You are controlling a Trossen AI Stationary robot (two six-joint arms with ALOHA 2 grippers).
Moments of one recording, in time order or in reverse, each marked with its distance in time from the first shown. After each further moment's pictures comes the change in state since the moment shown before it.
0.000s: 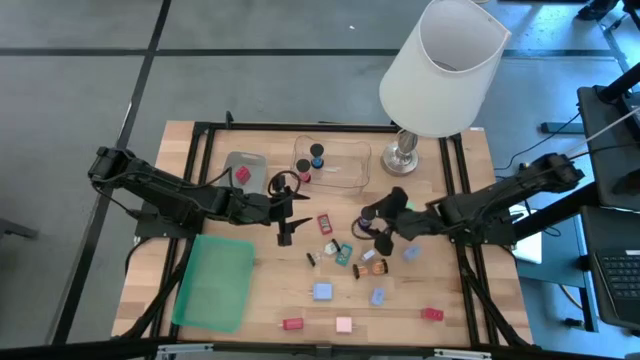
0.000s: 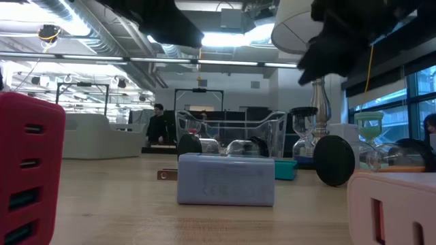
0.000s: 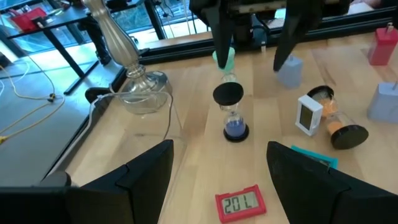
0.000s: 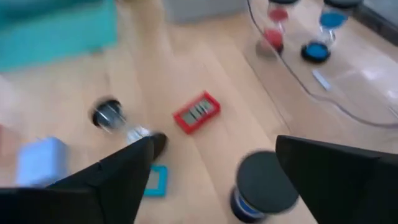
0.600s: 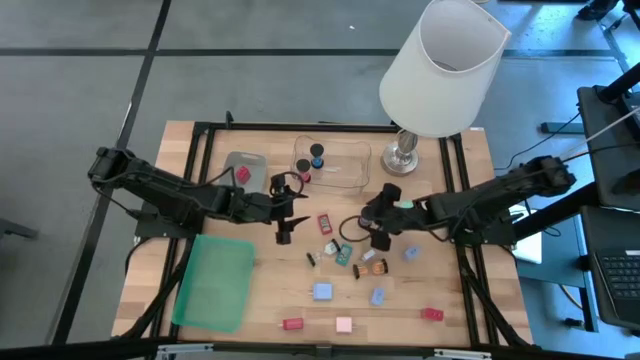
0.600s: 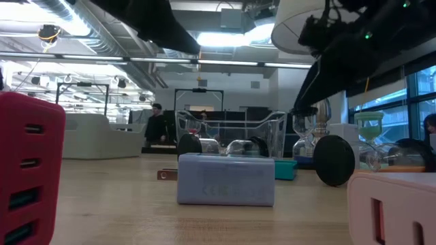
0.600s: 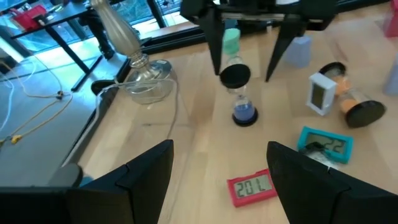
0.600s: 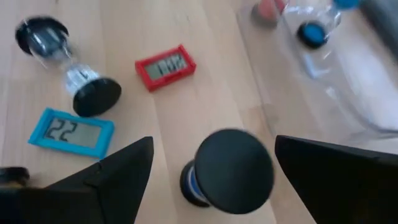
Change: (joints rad) left arm 0.023 0.000 0.000 -0.053 -0.001 0.050; right arm -0.105 0.104 -0.010 -0.020 -0.082 -0.242
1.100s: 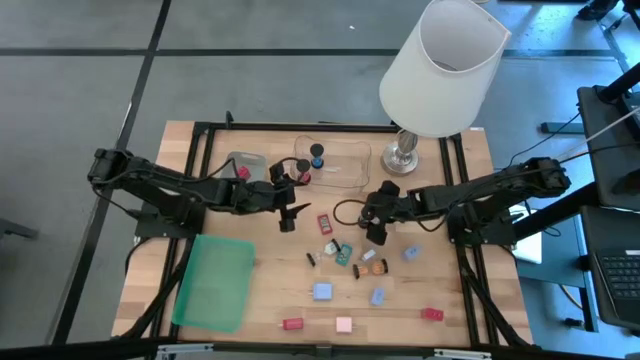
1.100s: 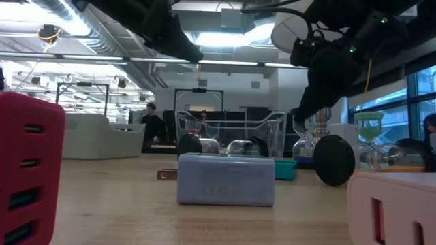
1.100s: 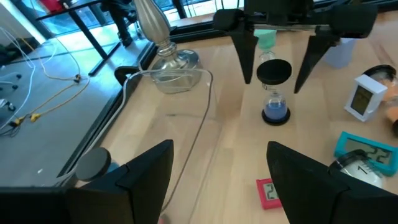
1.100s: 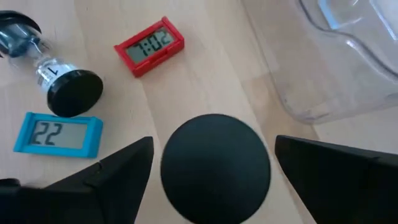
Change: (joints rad) left arm 0.090 0.000 0.000 -0.002 0.003 -0.026; right arm -0.118 0.048 -0.003 0.001 -0.154 0.102
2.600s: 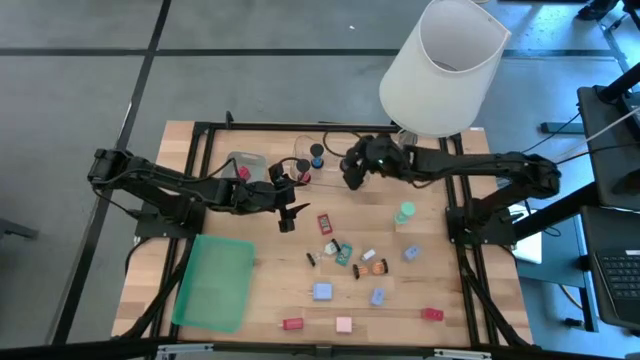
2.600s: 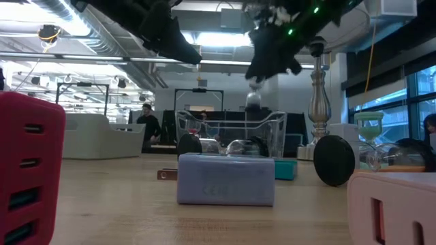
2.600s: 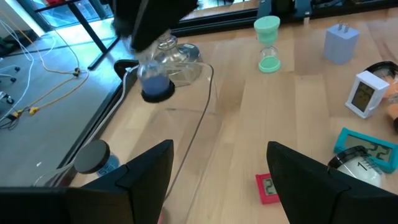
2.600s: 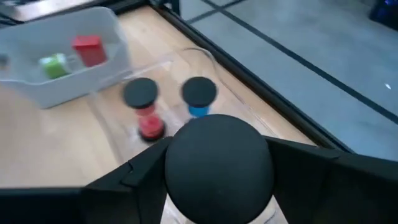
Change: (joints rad) left arm 0.000 0.000 0.000 -0.021 -0.003 -0.025; right arm -0.320 0.077 0.328 0.041 0.121 -0.101
